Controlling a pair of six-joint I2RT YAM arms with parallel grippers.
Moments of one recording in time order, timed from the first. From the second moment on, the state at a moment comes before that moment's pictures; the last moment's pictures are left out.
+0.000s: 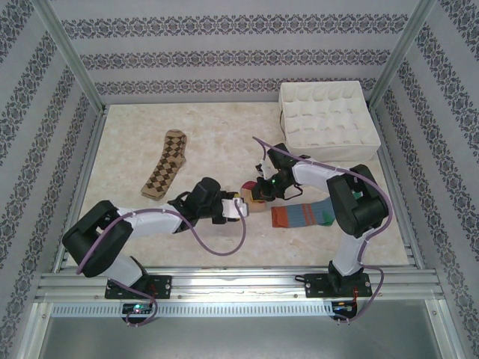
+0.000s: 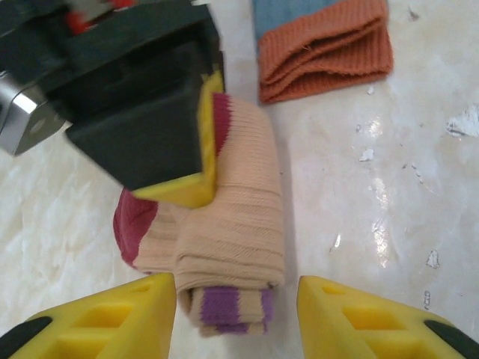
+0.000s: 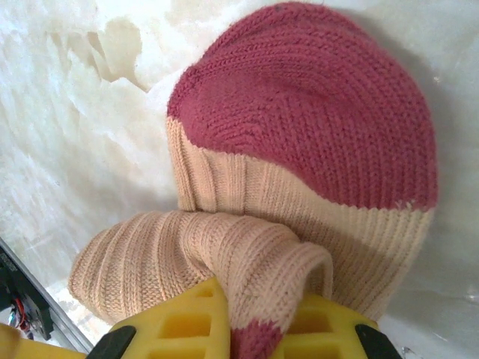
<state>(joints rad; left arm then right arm) -0.75 1.52 0.62 0.25 0.21 0.84 0.43 1.85 1.08 -0.54 -0.60 0.37</state>
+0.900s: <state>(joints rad) -0.69 1.82 1.03 -0.12 0.37 0.74 0.35 1.80 1.04 -0.53 -0.61 0.39</state>
